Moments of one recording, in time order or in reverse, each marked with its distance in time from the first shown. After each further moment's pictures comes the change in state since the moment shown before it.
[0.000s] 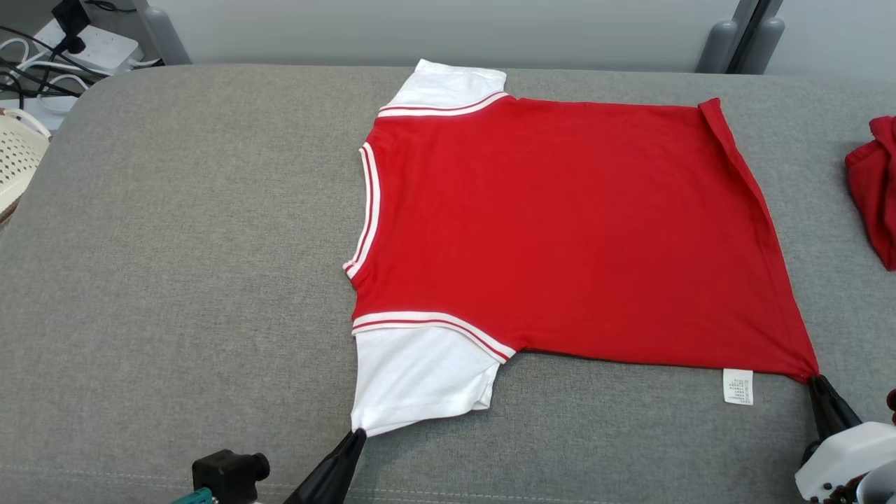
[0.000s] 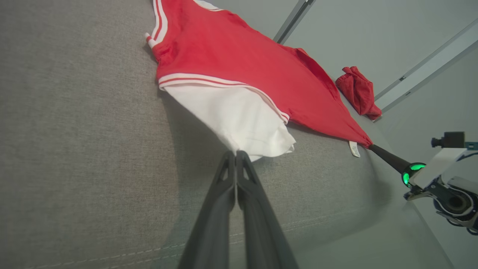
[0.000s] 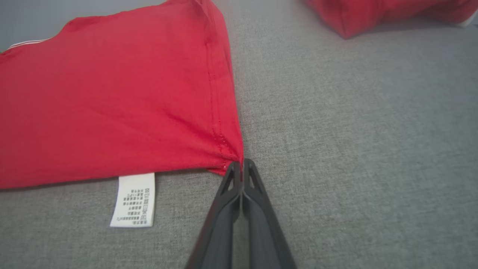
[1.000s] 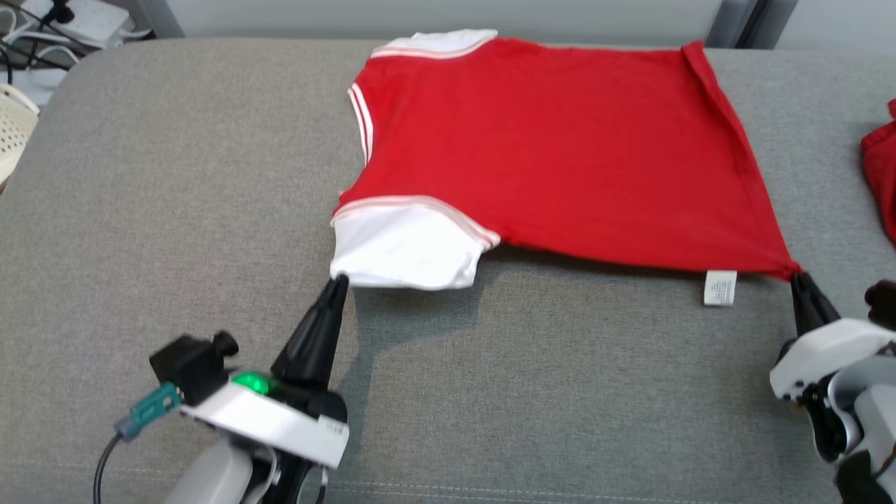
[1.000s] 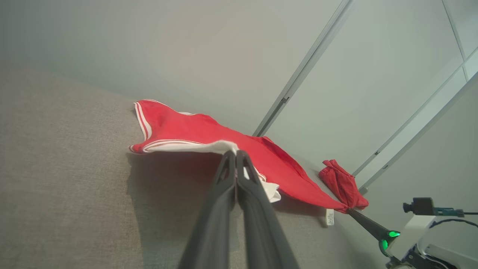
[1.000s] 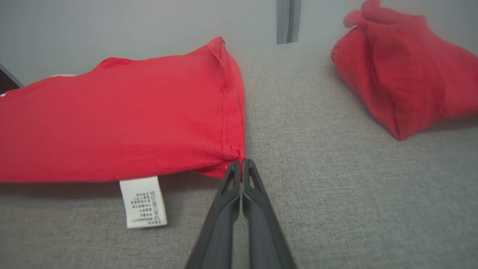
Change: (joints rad) left arm -0.273 -0.113 0.097 0.097 -0.006 -0.066 -0.144; right arm -0.288 0.065 -0.025 0.151 -0.126 0.000 -0.013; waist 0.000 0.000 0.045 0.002
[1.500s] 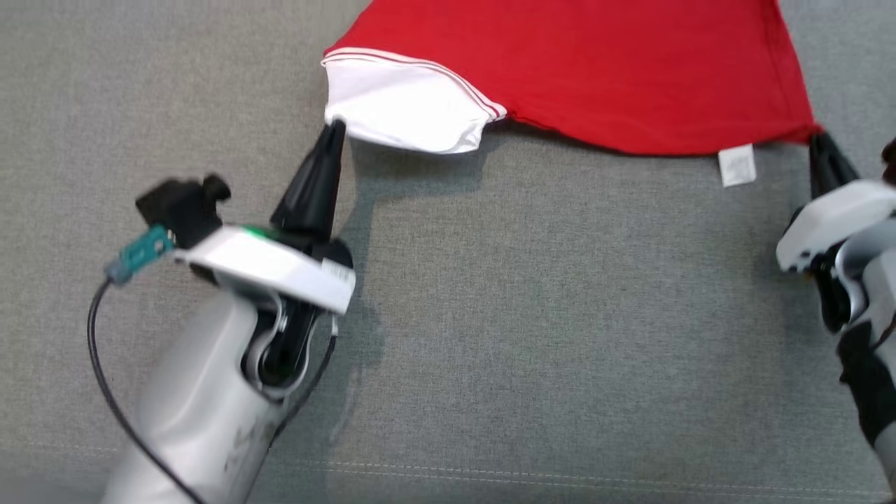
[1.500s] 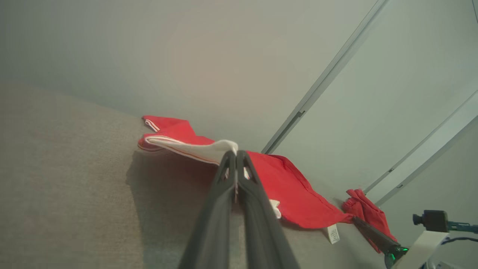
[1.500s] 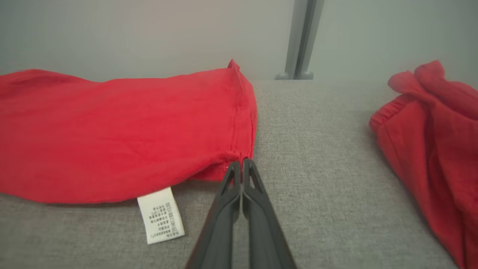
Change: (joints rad) left arm -0.384 -0.059 -0.024 0.235 -0.084 0.000 0.000; right arm -0.343 0.029 -0.064 0.163 -0.212 0.000 0.000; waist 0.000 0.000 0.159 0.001
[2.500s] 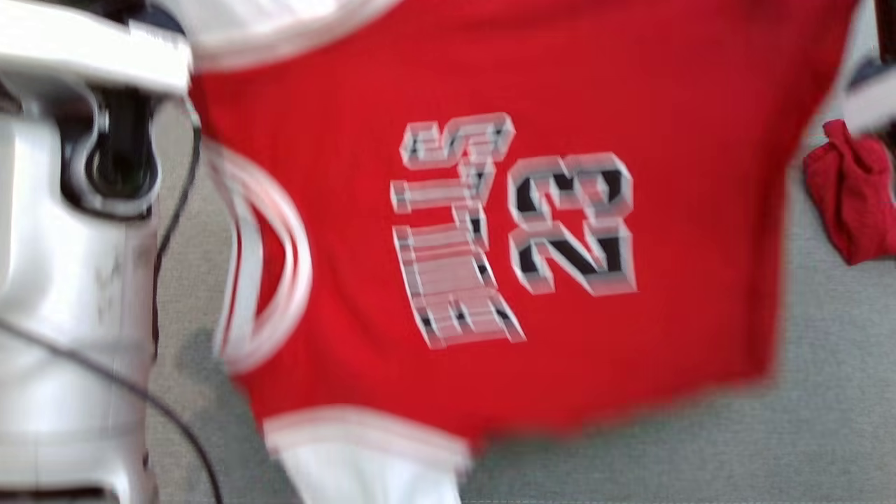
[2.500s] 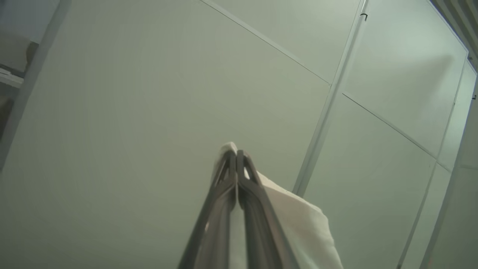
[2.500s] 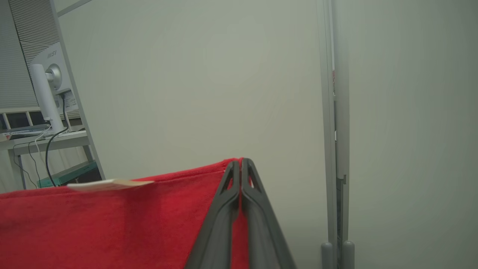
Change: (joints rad) left arm -0.187 0.002 0.392 -0.253 0.135 0.115 0.317; right arm 0.102 -0.105 -0.016 -0.803 0.310 0.000 0.321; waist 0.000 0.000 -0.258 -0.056
